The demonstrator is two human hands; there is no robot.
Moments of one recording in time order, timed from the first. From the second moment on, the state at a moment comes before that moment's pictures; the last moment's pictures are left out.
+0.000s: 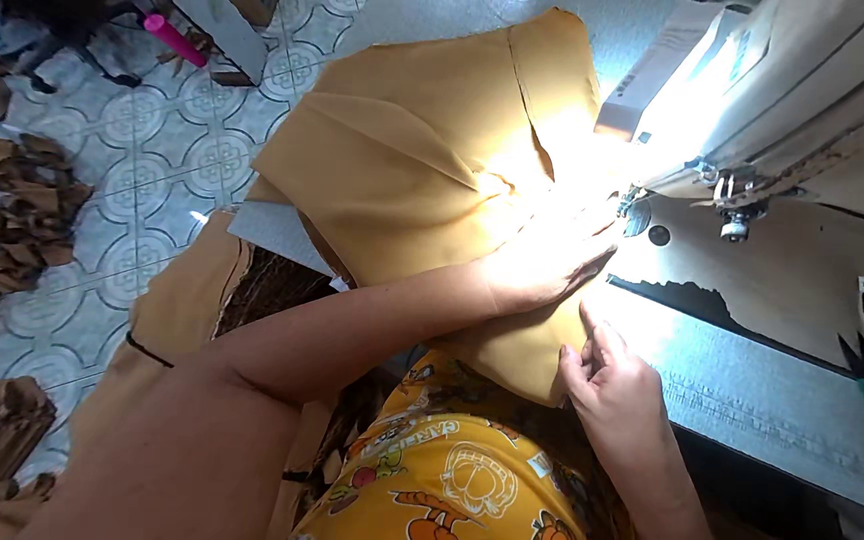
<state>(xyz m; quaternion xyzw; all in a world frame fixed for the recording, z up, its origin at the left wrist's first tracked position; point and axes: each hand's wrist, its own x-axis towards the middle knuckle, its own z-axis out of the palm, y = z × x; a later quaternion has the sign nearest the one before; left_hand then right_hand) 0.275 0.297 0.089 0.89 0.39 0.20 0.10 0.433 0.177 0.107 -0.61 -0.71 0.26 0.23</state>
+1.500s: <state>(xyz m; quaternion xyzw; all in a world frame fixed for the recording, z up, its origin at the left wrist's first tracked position) 0.278 0.278 0.086 0.88 0.40 0.22 0.10 0.431 0.193 0.106 -0.63 -0.71 0.20 0.24</state>
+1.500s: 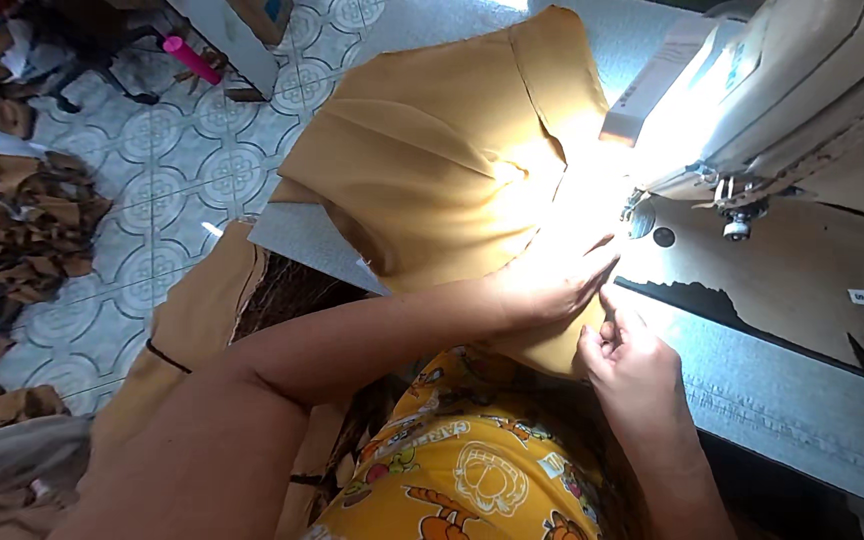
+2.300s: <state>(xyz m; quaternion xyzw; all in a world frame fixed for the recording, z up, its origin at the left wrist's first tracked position) 0.268 0.277 0.085 0.88 0.37 0.26 0.13 0.447 0.162 0.079 -0.53 -0.79 0.04 0.33</state>
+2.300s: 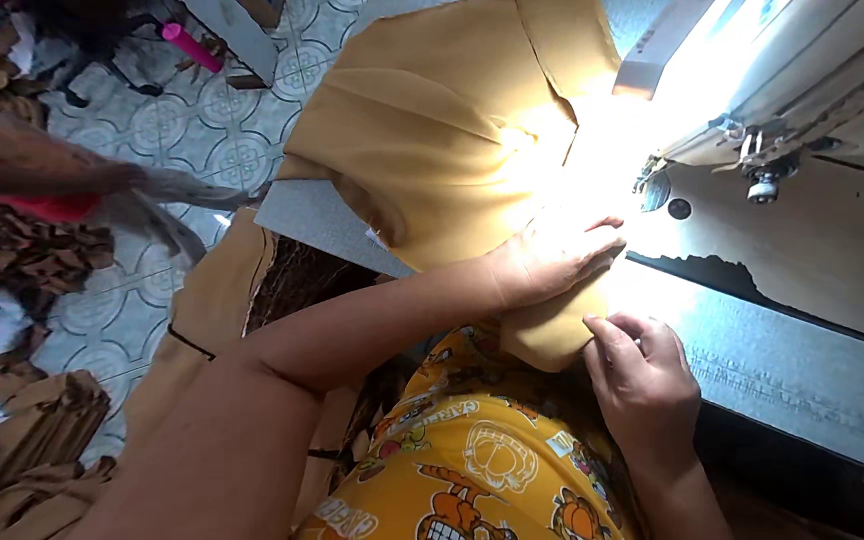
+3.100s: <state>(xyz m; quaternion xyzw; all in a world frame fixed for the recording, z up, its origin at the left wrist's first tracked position) 0.249 0.295 0.094 0.92 0.34 0.18 0.12 0.445 0.193 0.081 -0.50 -0.82 -0.05 0.26</state>
